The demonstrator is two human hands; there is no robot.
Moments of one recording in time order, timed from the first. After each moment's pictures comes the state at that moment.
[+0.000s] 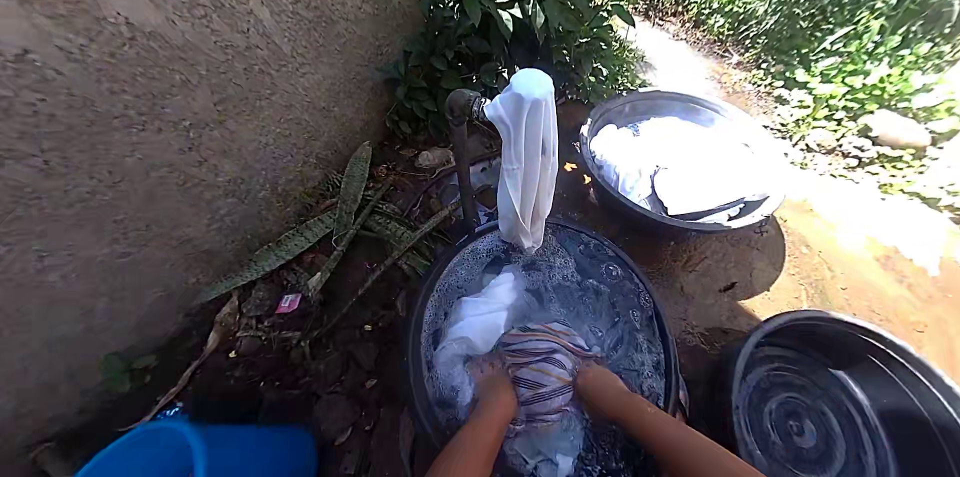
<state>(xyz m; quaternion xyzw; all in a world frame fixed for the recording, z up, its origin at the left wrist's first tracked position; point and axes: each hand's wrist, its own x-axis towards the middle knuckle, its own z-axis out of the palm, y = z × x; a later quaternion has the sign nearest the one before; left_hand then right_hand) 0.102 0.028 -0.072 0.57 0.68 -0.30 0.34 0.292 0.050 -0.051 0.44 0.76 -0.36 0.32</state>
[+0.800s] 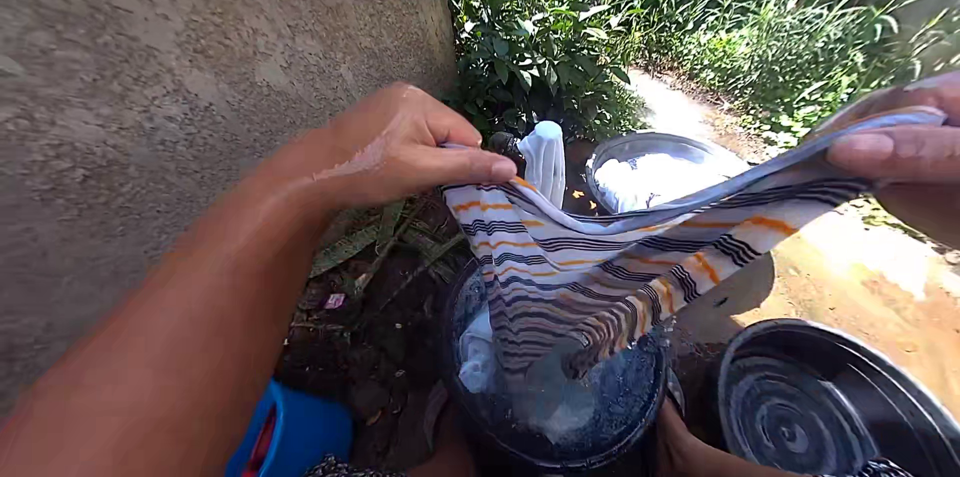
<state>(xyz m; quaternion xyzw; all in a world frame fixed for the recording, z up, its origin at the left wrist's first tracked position) -0.034 0.074 0.374 0.88 0.37 0.24 0.15 0.395 0.088 0.364 0.20 0.80 -0.35 -0.45</state>
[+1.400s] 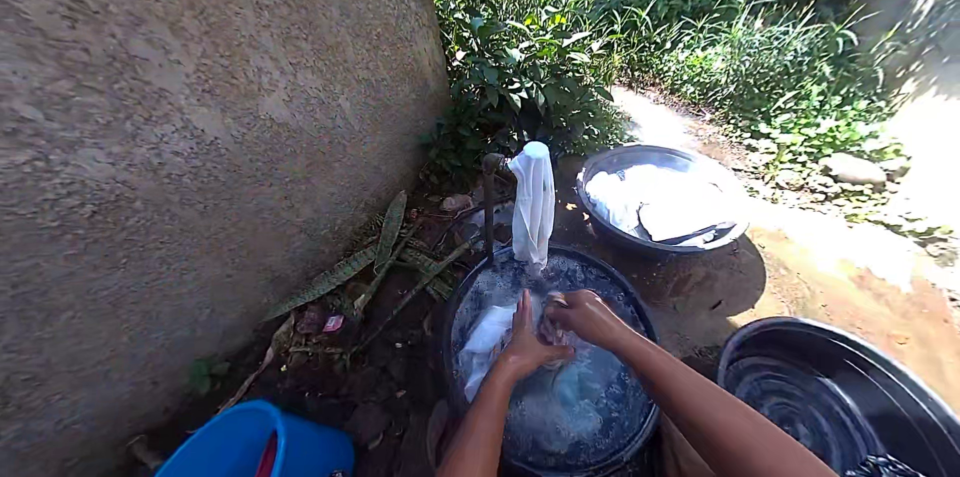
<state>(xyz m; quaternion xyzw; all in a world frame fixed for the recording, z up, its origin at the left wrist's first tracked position) 0.084 0.038 0.053 0.59 0.57 0.30 0.49 0.243 0.072 0.159 0.55 0.69 -0.47 -0.09</state>
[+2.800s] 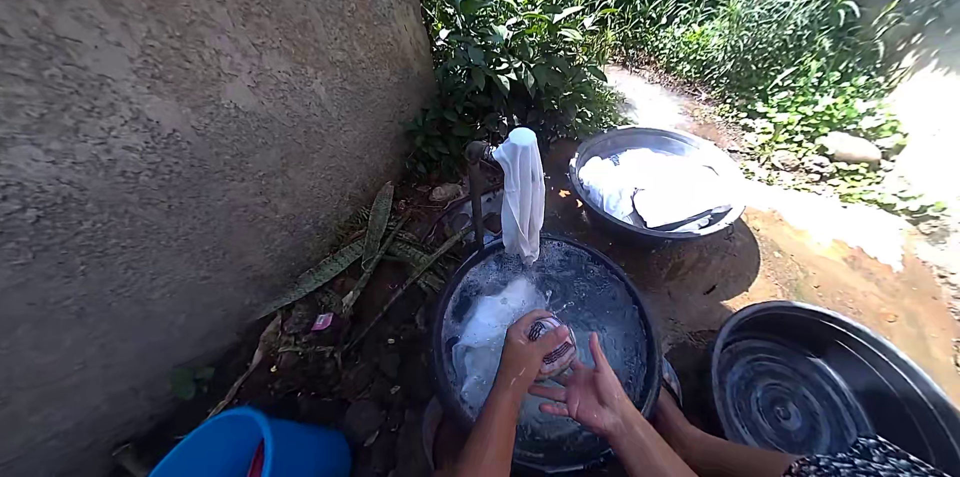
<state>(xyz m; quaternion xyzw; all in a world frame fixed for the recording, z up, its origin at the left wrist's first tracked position) 0.111 0.009 0.078 0.43 0.50 0.51 0.56 0.265 -0.018 0.038 0.40 0.06 -0.85 -0.34</state>
